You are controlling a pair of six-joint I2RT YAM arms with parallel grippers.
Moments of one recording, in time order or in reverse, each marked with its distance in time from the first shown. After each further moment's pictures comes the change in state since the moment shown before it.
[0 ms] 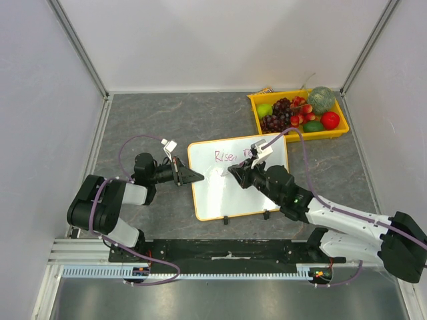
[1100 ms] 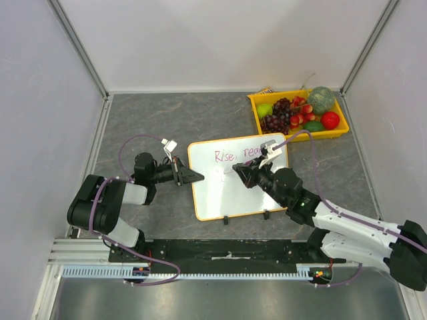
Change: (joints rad) left arm 0.000 0.002 0.003 0.002 0.007 0.000; right arm -0.005 -0.114 -0.045 0.008 0.021 0.050
